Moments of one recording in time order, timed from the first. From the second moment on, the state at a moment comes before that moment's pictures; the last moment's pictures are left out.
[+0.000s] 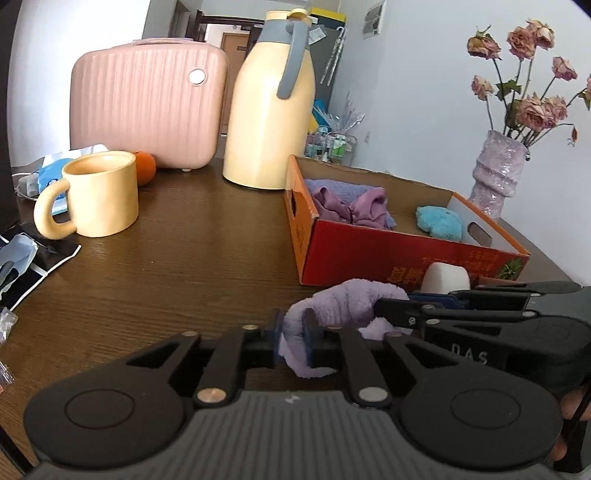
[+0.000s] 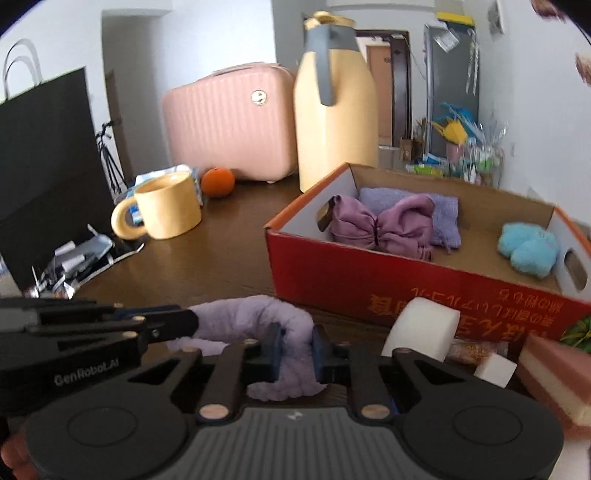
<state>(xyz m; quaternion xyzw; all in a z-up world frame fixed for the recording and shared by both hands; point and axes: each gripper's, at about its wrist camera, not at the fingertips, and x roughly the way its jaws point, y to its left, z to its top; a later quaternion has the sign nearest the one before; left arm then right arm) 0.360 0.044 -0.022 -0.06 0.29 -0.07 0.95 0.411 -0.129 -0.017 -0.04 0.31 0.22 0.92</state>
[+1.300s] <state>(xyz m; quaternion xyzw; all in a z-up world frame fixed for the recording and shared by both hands) 0.148 -0.053 0.045 0.01 0.21 -0.14 0.97 0.153 -0.231 0.039 0.02 0.17 0.17 0.97</state>
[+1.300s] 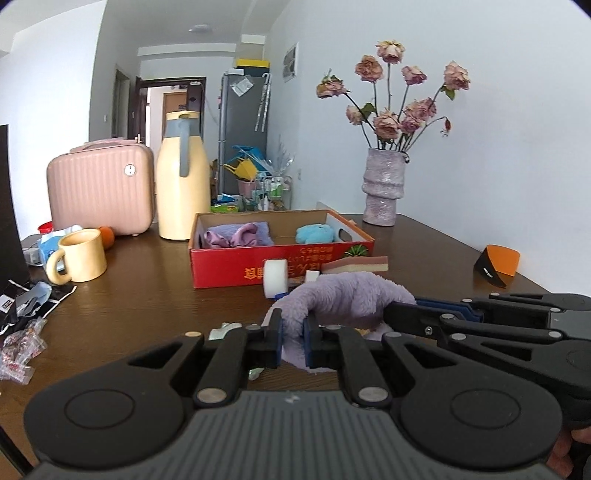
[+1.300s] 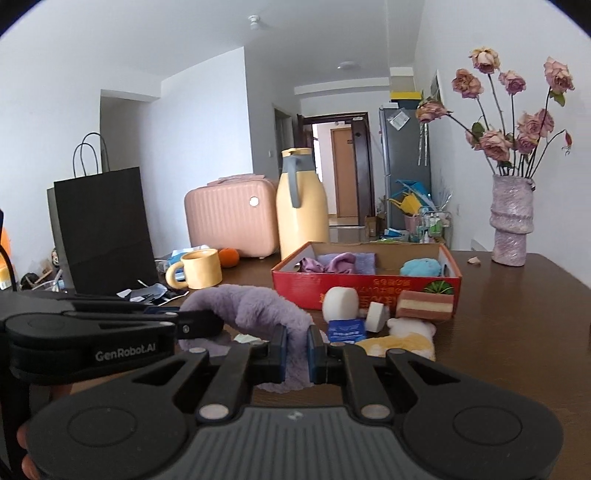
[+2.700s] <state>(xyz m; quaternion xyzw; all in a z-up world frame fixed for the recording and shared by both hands) 0.517 -0.030 0.046 0.06 0.38 -0.10 0.92 0.554 -0.217 0.055 0.06 0.40 0.16 0.90</state>
